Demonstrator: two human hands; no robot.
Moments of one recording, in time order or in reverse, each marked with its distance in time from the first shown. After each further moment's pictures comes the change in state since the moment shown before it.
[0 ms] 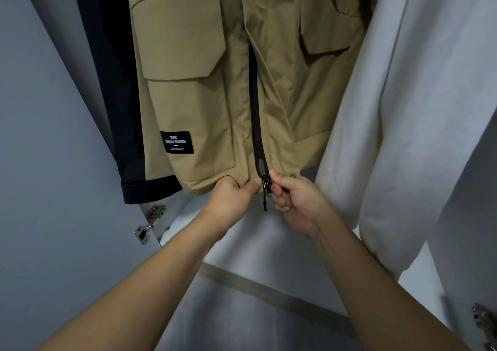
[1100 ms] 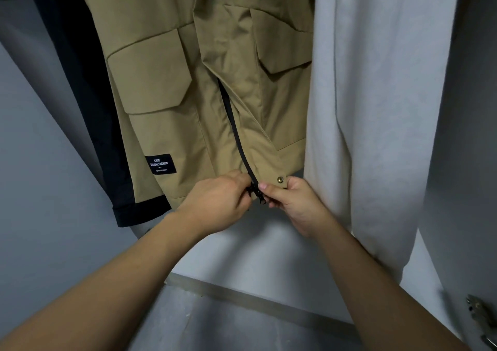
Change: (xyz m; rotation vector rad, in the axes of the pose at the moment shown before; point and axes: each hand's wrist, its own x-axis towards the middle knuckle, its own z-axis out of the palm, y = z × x) left_hand 0.008 0.034 -0.015 0.953 -0.059 0.775; right_hand 0.000 -0.013 -0.029 -0.210 -0.038 -0.230
